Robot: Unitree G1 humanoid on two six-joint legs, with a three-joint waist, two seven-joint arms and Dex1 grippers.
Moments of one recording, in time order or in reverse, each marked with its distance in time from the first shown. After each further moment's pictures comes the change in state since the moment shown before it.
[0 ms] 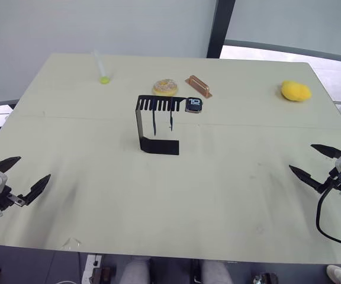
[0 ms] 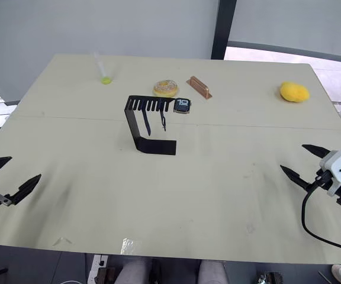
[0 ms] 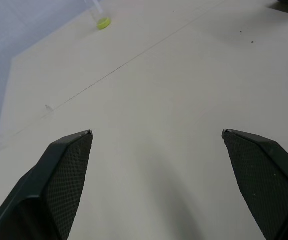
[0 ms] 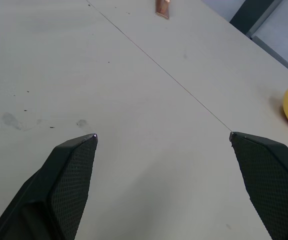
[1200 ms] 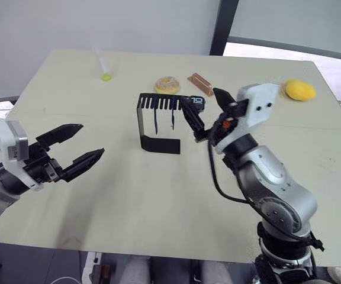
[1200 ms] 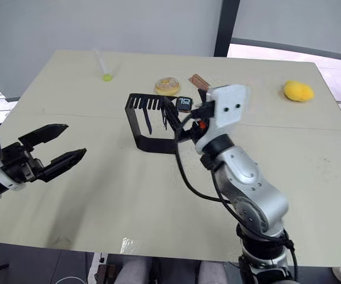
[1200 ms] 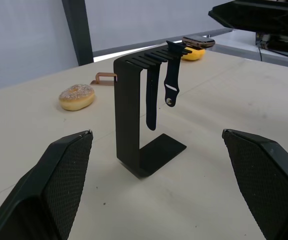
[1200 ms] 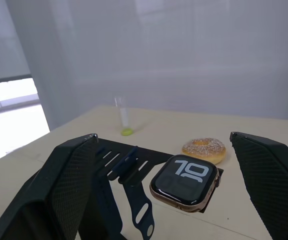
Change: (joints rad) left arm -0.284 0.048 -0.138 -0.410 -0.525 0.535 0.010; right arm -0.361 0.722 0.470 -1.260 0.157 1.221 -1.205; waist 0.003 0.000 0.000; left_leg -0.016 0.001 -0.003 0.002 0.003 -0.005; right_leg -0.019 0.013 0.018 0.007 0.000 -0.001
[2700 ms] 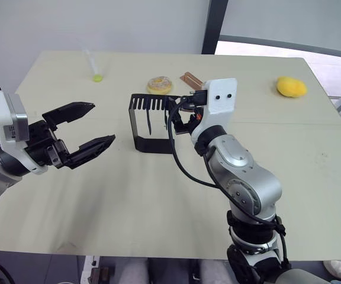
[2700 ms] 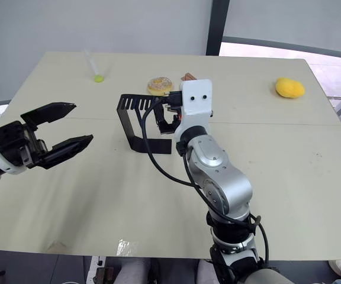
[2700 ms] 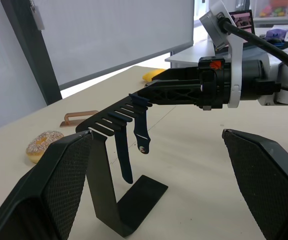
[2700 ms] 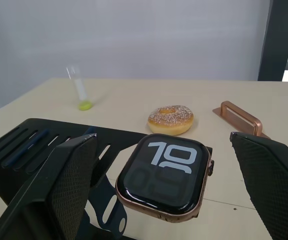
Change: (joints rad) left arm -0.150 0.057 -0.025 -0.026 -0.050 0.048 -0.010; right arm -0.088 0.218 0.034 0.147 -0.239 0.126 -0.047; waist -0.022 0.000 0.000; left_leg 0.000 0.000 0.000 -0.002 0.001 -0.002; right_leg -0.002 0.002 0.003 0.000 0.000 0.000
